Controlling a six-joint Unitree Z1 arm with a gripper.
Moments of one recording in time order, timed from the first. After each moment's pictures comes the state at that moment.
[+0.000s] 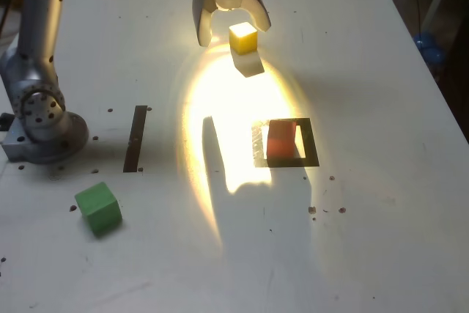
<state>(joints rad) 0.52 2.02 -1.58 1.34 0.12 0.32</state>
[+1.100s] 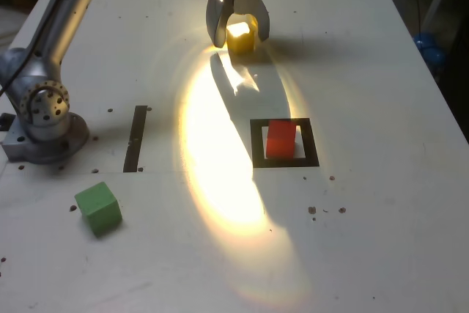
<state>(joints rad) 0.66 2.30 -1.87 1.43 0.11 0.37</state>
